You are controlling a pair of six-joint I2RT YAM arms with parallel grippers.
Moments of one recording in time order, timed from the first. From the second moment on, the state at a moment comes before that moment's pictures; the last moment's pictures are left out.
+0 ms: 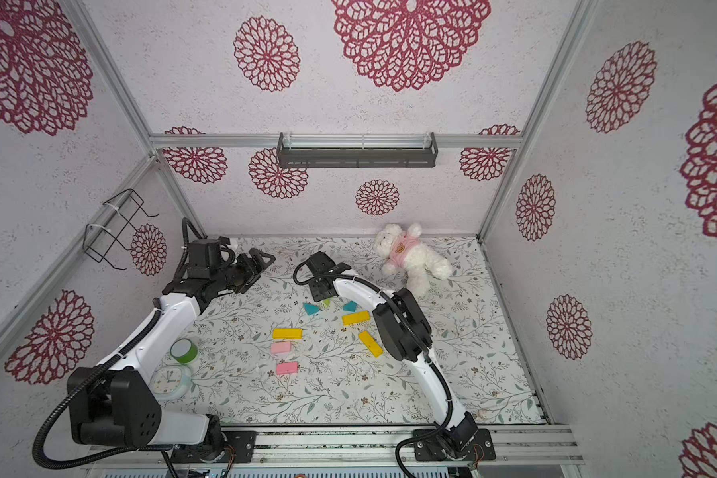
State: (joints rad) left arm -0.07 1.43 1.14 -0.32 0.44 -0.78; right arm 0.75 2.36 1.99 -0.65 0.12 0.27
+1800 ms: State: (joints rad) left arm -0.07 1.43 1.14 -0.32 0.44 -0.78; right arm 0.75 2.31 1.88 -0.63 0.10 0.13
